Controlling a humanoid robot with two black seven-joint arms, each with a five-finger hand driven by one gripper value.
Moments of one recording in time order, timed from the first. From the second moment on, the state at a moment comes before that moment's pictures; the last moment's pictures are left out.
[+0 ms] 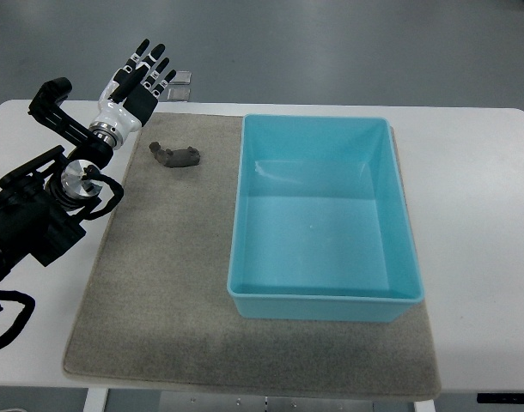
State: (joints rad) left arm -0.92 0.18 -0.54 -0.40 -0.35 -0.37 -0.30; right arm 0.05 0.00 0.00 0.05 -0.04 0.17 0.06
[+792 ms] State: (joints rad) left arm -0.93 0.18 -0.59 -0.37 -0.34 -0.36 -0.31; right arm 0.05 0.00 0.00 0.05 -0.04 0.17 0.06
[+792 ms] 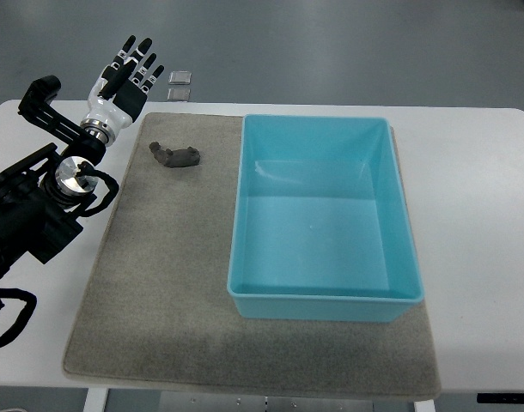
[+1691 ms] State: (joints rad) left arm -0.93 0.19 -0.58 -0.38 -0.34 -0.34 -0.30; right arm 0.05 0.00 0.00 0.05 -0.04 0.17 0.06
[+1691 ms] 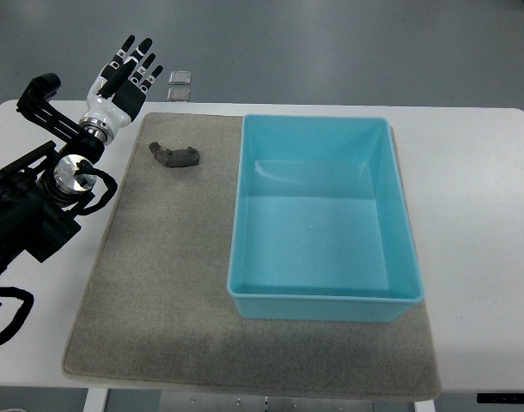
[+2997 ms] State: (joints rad) left arm -0.97 0.33 -0.52 -0.49 0.57 -0.36 -0.30; right arm 0.05 0.00 0.00 0.05 -0.04 0.17 0.06
